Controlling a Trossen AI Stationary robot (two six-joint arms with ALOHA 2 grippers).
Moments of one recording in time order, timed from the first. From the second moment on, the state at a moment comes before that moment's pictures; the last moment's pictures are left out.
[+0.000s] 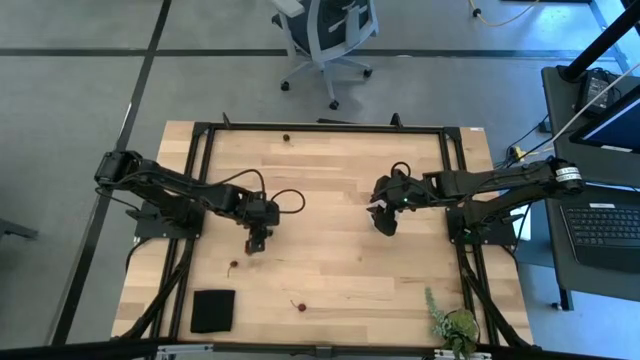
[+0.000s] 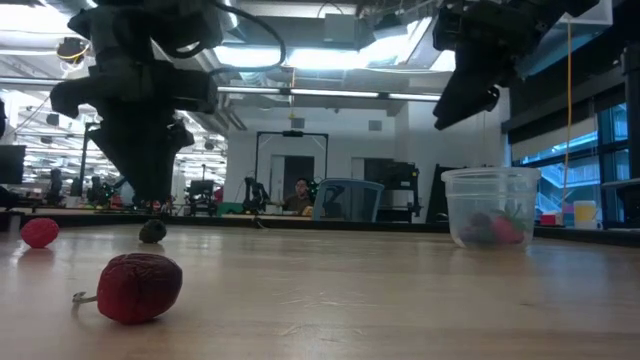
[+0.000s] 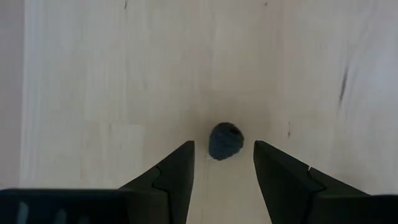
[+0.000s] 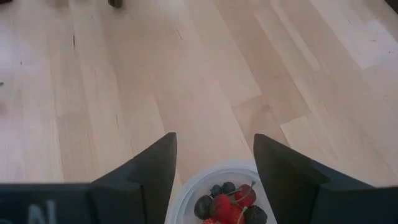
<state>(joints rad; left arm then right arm) -0.11 1.37 0.73 -0.59 -0.05 -0.20 0.05 1.19 0.84 -0.50 0.19 0.36</state>
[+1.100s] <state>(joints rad) -0.11 1.58 0.74 -0.52 -0.05 -0.15 0.05 1.19 0.84 -0.50 0.19 0.36</state>
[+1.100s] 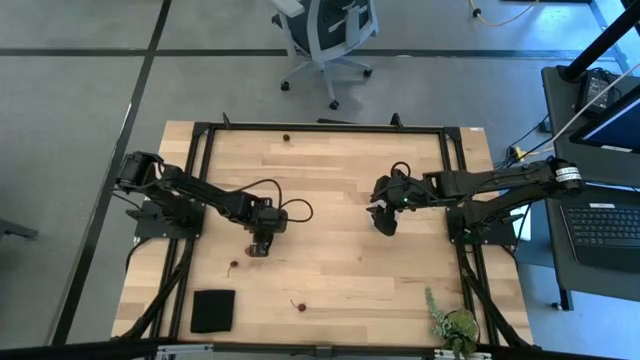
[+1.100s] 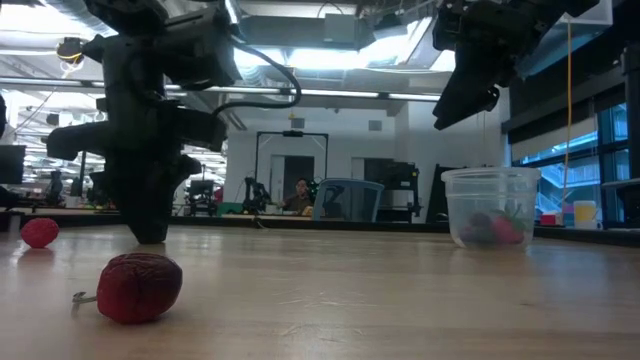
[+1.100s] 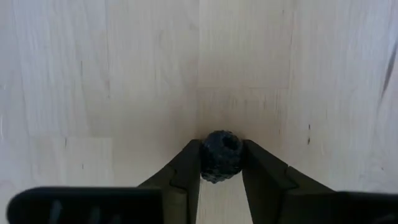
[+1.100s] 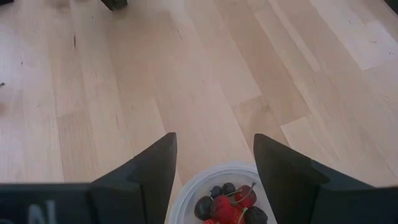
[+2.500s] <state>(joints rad) -0.13 1.49 0.87 0.24 -0.51 0.53 0.05 1.48 0.84 0.30 0.19 0.23</state>
